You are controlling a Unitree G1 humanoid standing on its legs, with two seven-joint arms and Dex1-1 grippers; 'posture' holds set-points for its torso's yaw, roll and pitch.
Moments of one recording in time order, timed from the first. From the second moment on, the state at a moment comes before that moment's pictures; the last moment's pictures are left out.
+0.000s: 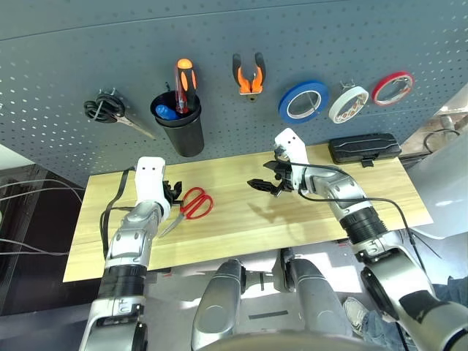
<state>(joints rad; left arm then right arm) -0.35 0.37 0.11 0.42 -0.07 0.47 -0.21 -0.64 -0.18 0.26 0.40 0.12 0.54 0.77</state>
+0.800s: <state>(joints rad) -0.45 0.45 -0.06 0.67 0.08 0.52 -0.32 -0.57 -0.20 0.26 0.28 0.12 0.64 0.76</state>
